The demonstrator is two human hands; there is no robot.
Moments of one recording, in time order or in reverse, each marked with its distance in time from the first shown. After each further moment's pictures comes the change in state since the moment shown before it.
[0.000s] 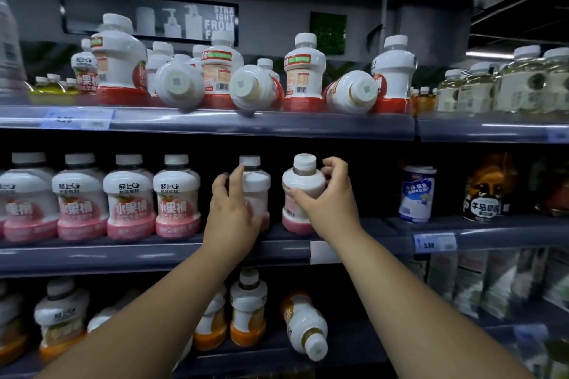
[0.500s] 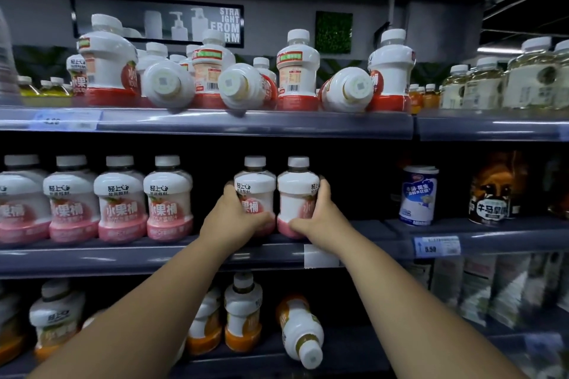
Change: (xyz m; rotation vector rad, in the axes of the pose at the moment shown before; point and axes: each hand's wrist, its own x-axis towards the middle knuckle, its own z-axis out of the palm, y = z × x) left_hand 0.021 -0.003 0.014 -0.079 -0.212 -0.303; right_hand 0.002 0.031 -0.006 -0.176 -0.429 0.214
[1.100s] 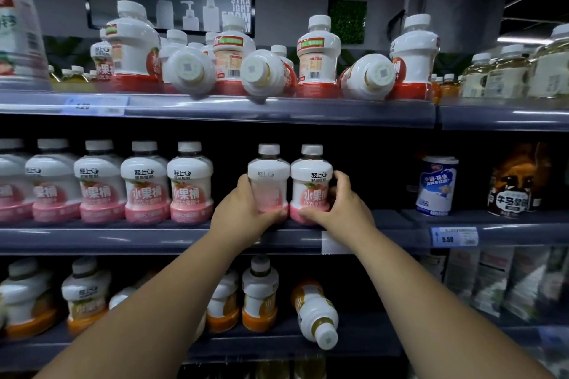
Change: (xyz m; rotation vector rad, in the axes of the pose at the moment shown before) left_hand -0.024 -0.009 -0.014 0.119 0.057 0.182; right_hand -0.011 0.001 0.005 -0.148 0.141 -0.072
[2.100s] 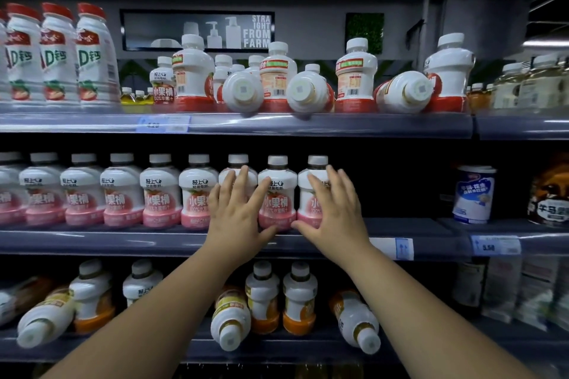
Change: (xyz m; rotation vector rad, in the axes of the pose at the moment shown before) left_hand -0.020 -0.060 -0.063 0.560 0.179 0.257; right_hand -0.027 -0.068 0.051 -0.247 0.170 -0.403
